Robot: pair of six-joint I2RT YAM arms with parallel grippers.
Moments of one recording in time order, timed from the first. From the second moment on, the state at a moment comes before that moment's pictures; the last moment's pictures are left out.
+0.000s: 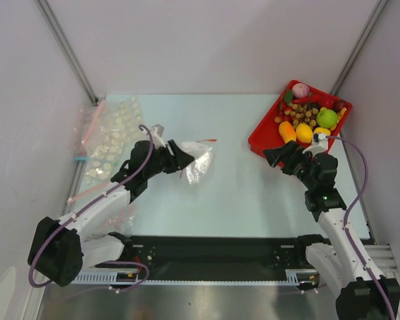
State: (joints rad) left arm -0.45 1.14 0.68 0.04 0.17 -0.74; right arm 0.08 0.78 0.52 0.06 -0.31 0.66
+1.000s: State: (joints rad) left arm -0.54 1.04 0.65 0.02 0.04 -0.55; right arm 0.71 1.12 0.73 0.00 -0.07 0.30
